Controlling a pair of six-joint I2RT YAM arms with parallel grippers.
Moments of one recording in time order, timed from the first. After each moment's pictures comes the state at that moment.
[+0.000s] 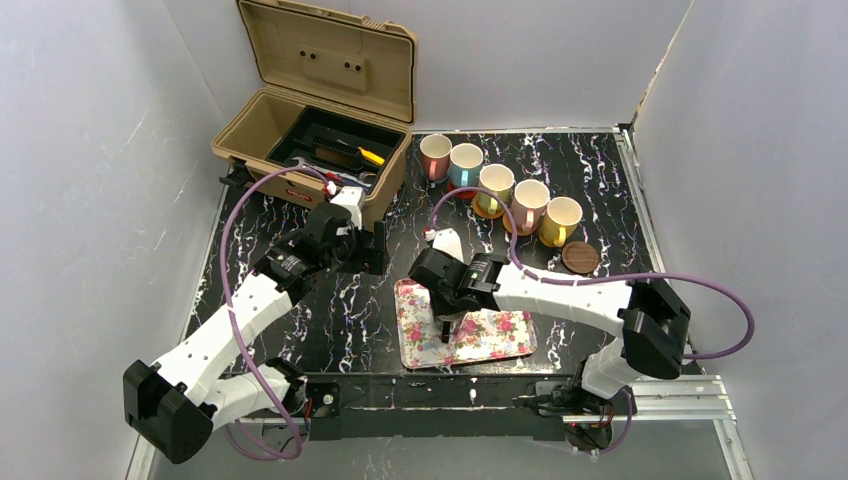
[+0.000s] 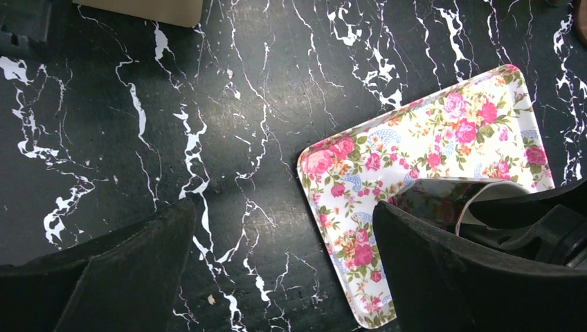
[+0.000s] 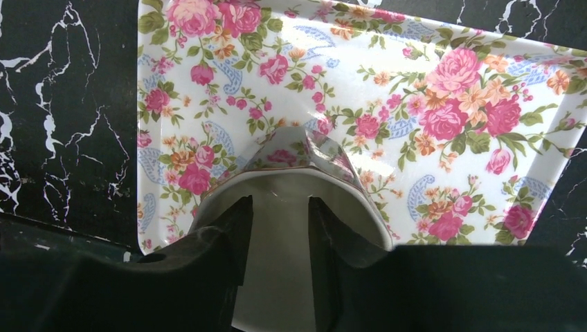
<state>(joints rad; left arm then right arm) -0.58 1.05 0.92 -0.60 -0.09 -0.36 1.17 1.52 1.15 -0.76 0.37 0.78</state>
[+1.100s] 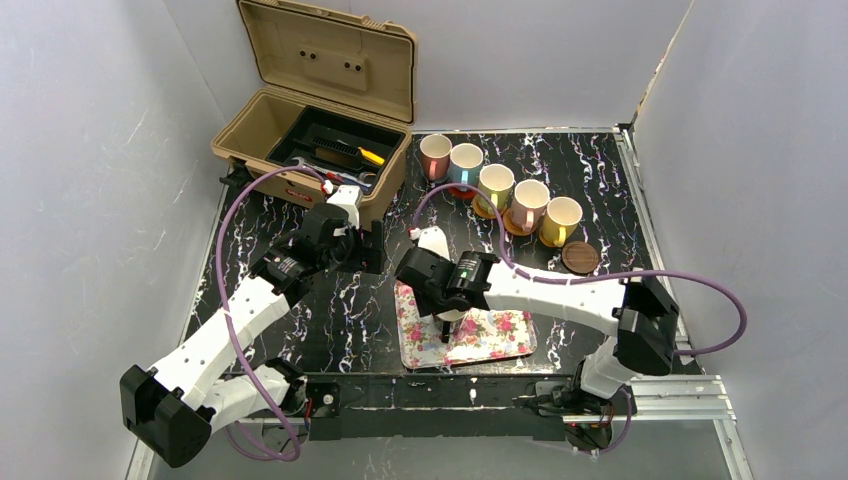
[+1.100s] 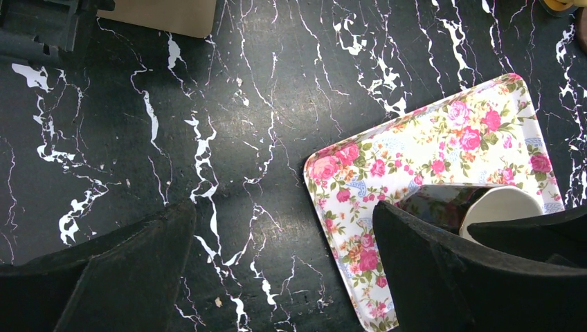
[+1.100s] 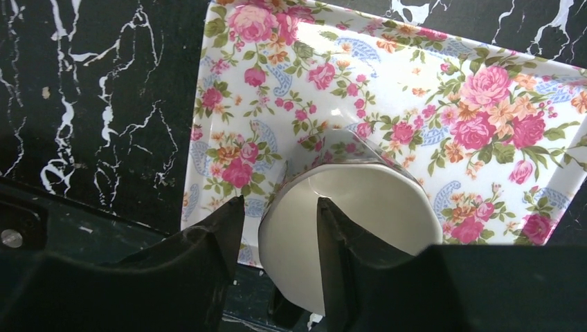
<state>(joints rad) -0.58 1.03 0.92 -0.59 -0.12 -0.34 1.22 1.57 1.27 -0.80 0.36 0.77</state>
